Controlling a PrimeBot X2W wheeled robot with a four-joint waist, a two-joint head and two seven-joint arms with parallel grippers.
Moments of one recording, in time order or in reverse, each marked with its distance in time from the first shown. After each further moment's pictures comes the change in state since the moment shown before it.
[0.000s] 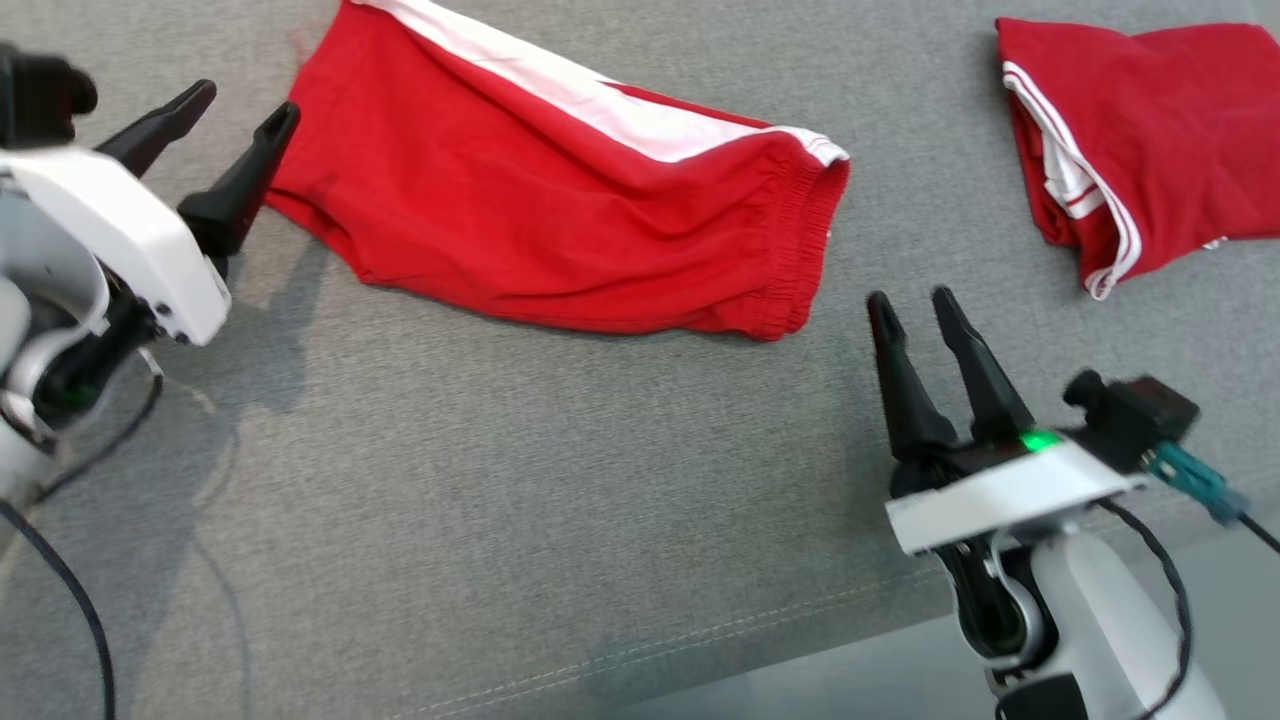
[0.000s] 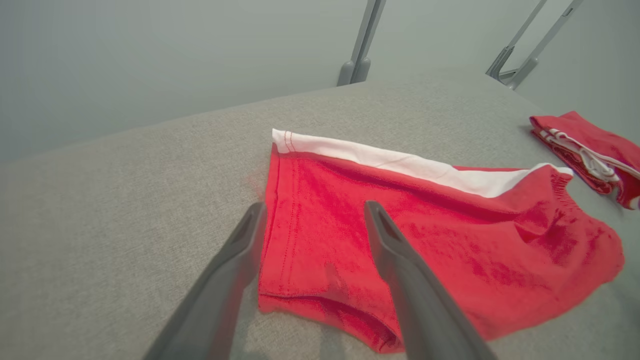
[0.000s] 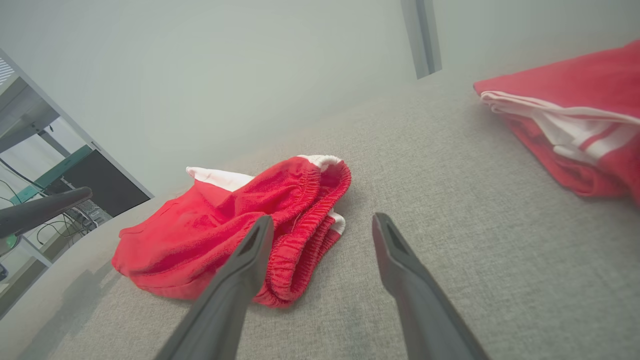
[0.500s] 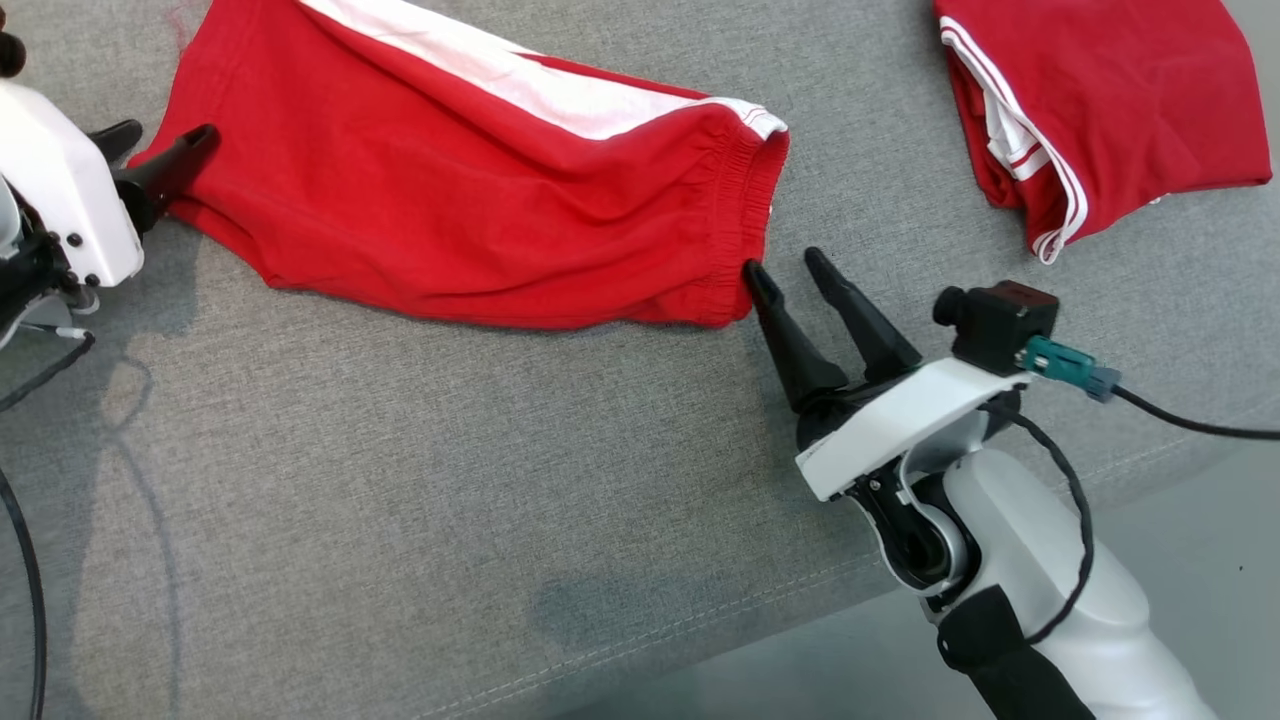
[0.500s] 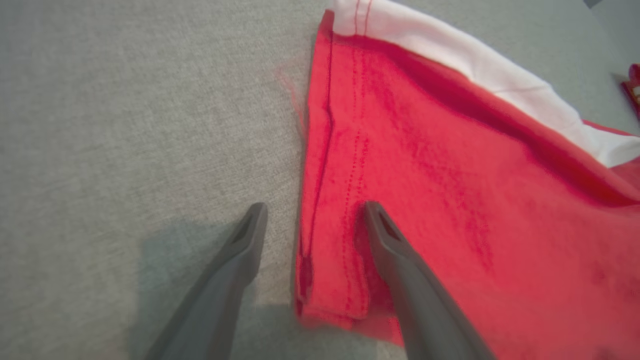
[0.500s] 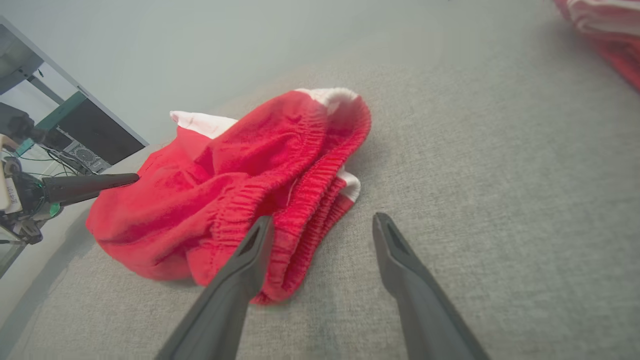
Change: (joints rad) left arm -0.204 -0.057 -0.052 0.390 -0.137 -0.113 0.375; right arm -0.284 -0.006 0.247 0.245 0.143 0.000 0.064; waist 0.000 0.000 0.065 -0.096
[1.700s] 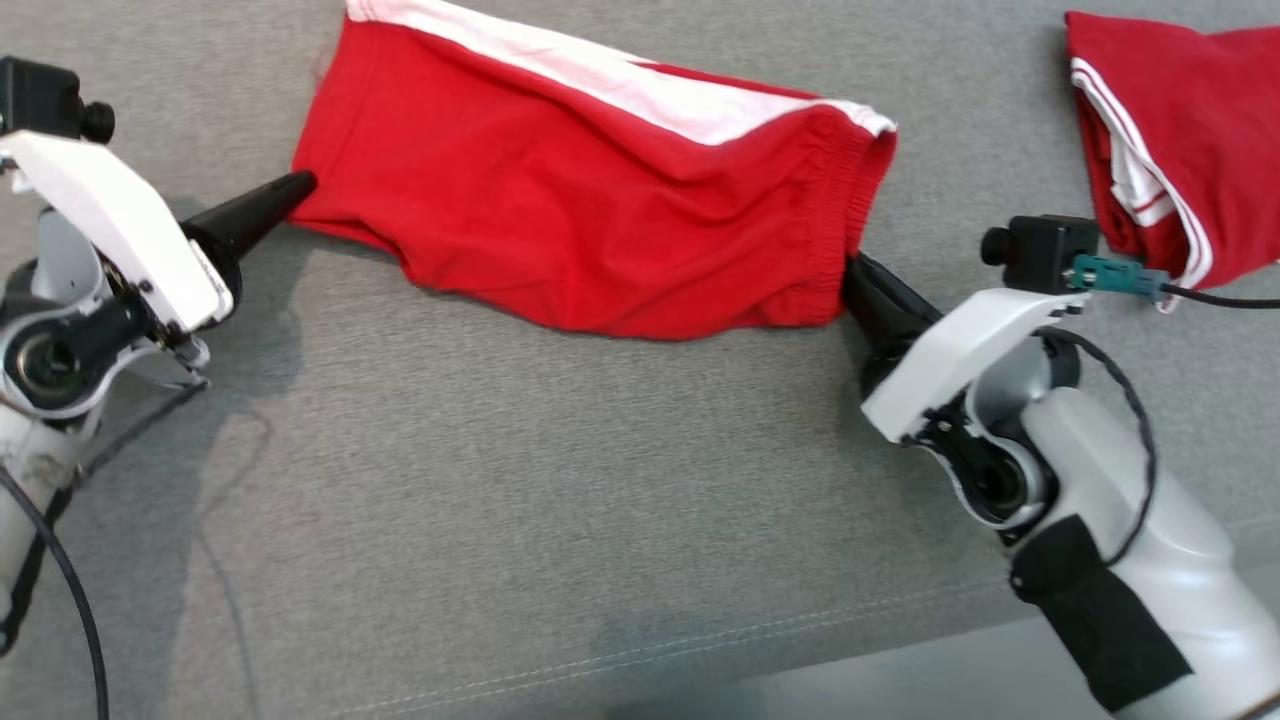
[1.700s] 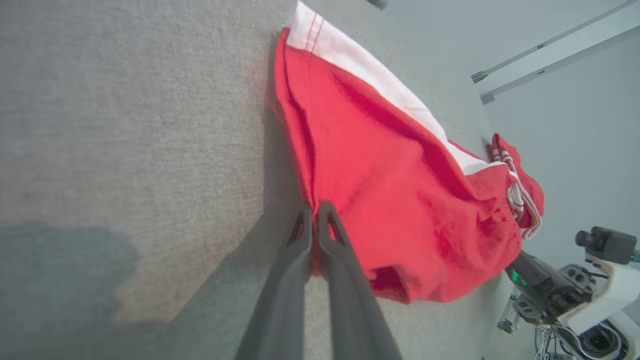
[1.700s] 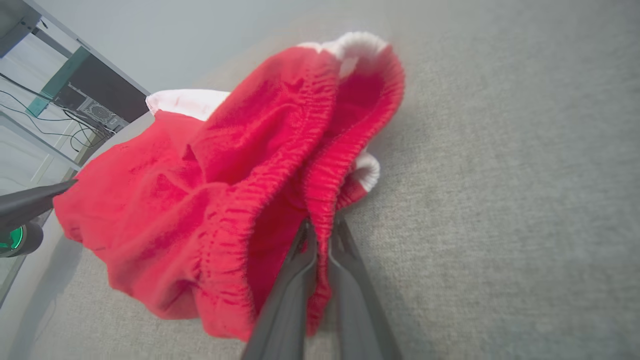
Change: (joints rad) left arm 0.161 -0.052 0.129 -0.155 -0.289 -0.009 0.044; right arm -0.125 -0.097 0.042 0.118 0.167 0.000 0.181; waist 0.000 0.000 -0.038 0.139
